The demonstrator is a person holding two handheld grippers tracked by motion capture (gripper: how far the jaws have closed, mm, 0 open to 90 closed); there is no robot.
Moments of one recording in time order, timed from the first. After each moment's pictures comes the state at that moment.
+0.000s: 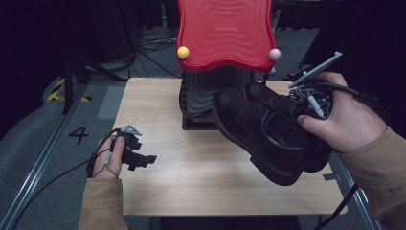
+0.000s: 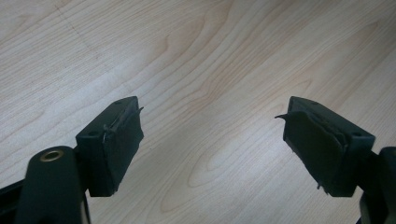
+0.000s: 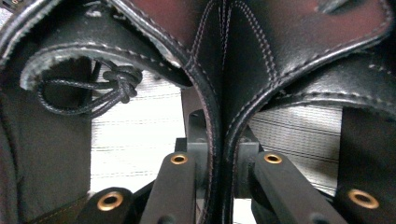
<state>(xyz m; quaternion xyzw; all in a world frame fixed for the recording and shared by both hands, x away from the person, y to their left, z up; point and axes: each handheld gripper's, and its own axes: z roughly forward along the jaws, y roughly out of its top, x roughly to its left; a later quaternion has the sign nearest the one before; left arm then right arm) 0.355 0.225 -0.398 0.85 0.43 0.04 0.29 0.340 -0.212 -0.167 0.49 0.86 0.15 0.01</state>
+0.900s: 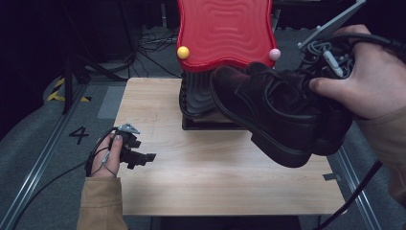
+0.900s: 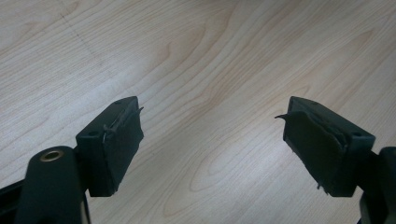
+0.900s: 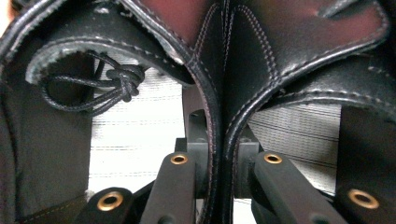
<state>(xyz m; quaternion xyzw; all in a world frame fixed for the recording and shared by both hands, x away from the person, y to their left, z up) 0.357 0.229 -0.396 0.85 0.43 0.04 0.30 0.348 -0.198 -0.088 0.50 0.85 0.15 0.00</state>
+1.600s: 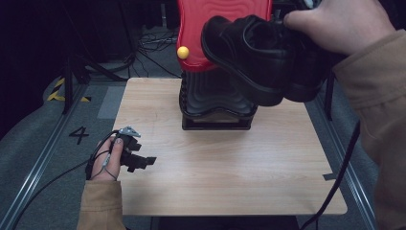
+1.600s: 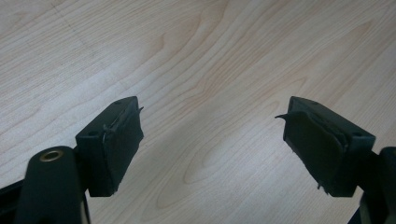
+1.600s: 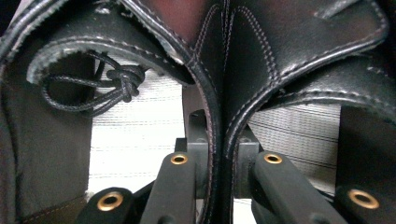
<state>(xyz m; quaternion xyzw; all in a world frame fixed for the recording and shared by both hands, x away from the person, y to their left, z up) 0.350 0.227 -0.399 0.85 0.43 0.04 0.30 0.423 -0.158 -0.038 0.54 0.82 0.18 0.05</state>
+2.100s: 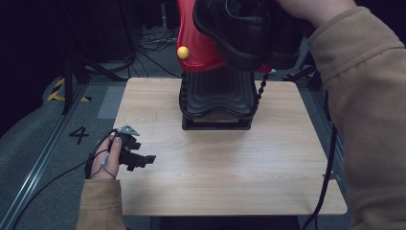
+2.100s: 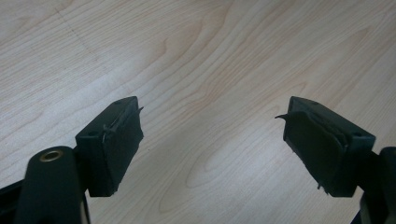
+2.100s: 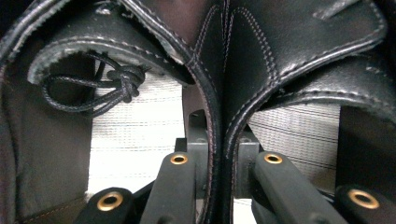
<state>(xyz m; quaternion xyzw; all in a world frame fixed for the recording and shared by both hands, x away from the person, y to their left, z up) 0.355 0.231 -0.398 0.85 0.43 0.04 0.31 0.481 -0.130 -0.025 0.55 0.81 0.20 0.09</state>
